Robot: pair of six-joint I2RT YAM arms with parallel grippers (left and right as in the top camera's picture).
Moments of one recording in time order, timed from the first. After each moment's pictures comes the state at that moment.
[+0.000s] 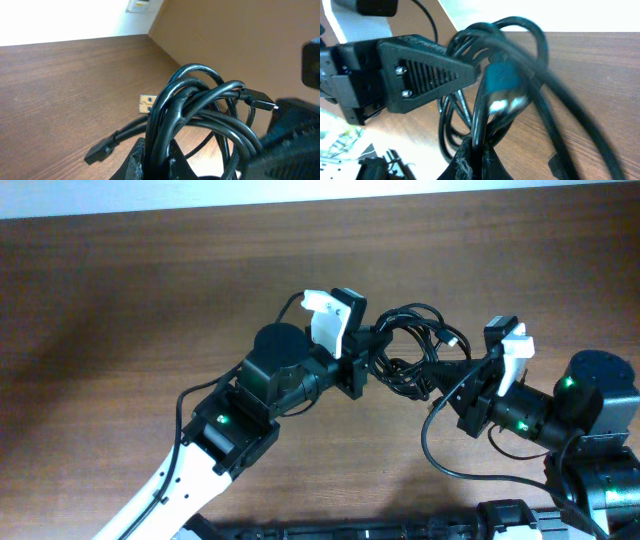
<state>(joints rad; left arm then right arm) -0.73 1.19 1.06 -0.13 0.29 -0.39 0.03 0.73 0.97 -0.70 -0.81 0.14</state>
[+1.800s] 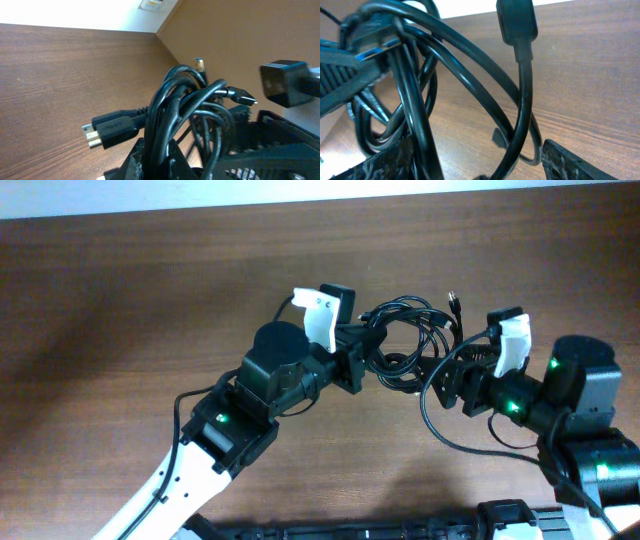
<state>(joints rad) -0.73 1.19 1.06 -0.15 0.25 -0.53 0.03 0.80 0.97 -0.76 -0.57 0.17</state>
